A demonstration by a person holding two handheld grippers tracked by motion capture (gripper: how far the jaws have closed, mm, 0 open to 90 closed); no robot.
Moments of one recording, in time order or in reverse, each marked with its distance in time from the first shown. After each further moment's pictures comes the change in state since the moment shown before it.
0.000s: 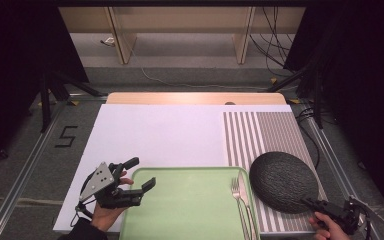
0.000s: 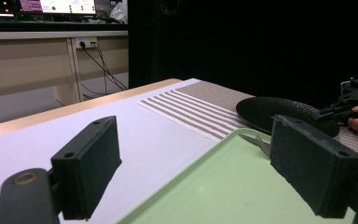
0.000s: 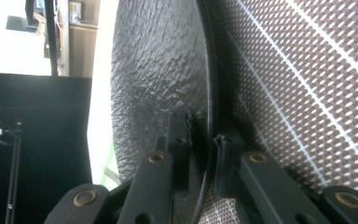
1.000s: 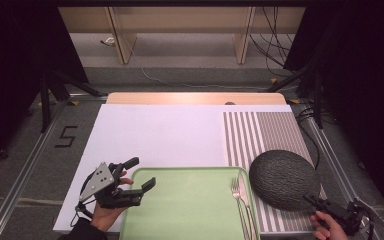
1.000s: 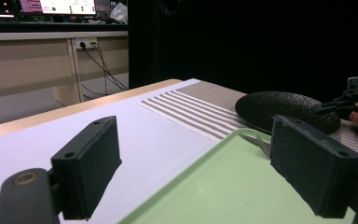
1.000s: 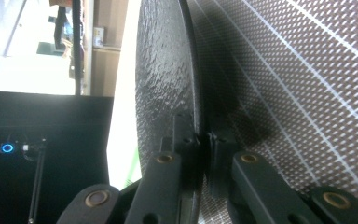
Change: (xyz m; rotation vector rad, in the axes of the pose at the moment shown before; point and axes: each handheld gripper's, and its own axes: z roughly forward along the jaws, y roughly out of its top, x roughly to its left) left arm 0.000 0.000 0.000 -0.002 0.000 0.003; right arm 0.006 -0.006 -0.006 -0.088 0.078 0.025
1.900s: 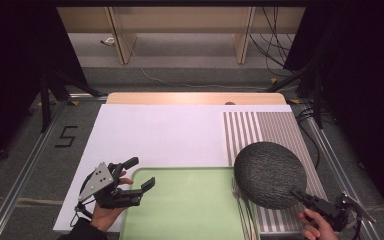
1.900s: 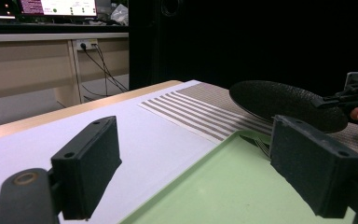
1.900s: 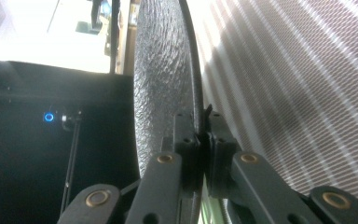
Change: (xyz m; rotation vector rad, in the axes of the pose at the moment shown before) left arm 0.000 0.000 -0.001 -0.005 0.001 0.001; right arm 0.027 -0.027 0.016 0.074 0.146 -0.051
